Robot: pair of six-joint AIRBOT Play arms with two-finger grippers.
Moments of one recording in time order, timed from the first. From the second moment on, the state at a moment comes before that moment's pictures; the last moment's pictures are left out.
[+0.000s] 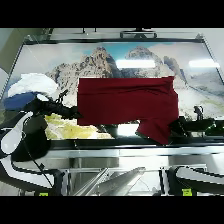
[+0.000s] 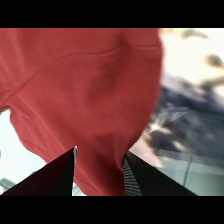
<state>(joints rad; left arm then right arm) 0.08 -1.66 1.01 0.80 -1.18 -1.06 -0.67 -1.43 0.67 -0.84 1.24 1.06</state>
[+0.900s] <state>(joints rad) 0.27 -1.66 1.01 0.76 -1.30 -1.03 -0.66 -1.41 0.73 -0.74 1.28 1.03</state>
